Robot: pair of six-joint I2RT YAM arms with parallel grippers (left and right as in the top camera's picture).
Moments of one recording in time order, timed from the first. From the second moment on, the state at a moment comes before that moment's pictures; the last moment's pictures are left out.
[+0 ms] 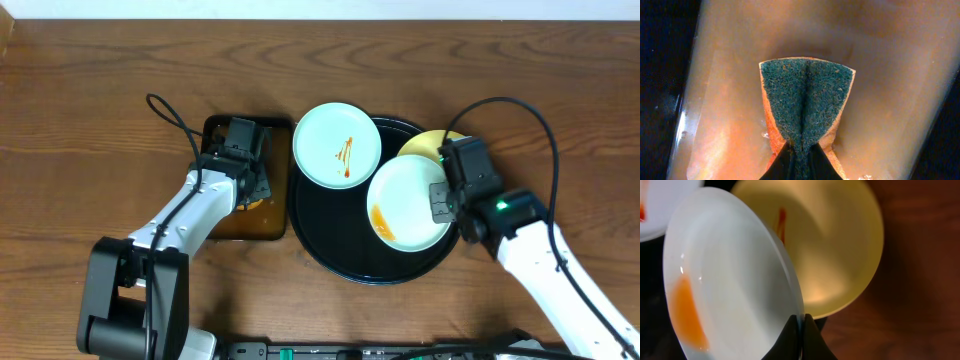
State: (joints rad) left arm -0.23 1.65 0.93 -0.58 -0.15 -0.46; right arm 0.40 1.26 0.91 -0.75 0.26 0.22
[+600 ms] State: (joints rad) left arm -0.23 1.65 0.93 -0.58 -0.15 -0.46; right arm 0.75 1.23 0.91 -0.50 0.83 -0.11
